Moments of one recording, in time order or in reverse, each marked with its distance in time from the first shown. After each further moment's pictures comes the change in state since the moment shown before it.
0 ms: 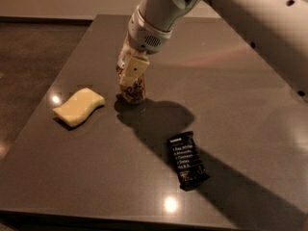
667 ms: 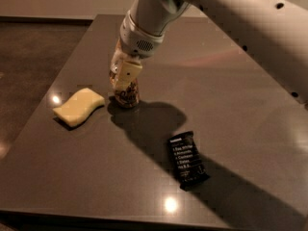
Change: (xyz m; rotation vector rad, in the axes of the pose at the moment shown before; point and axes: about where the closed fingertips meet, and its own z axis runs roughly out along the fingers) arm -0.012 0.008 0.013 -0.017 -0.007 -0.043
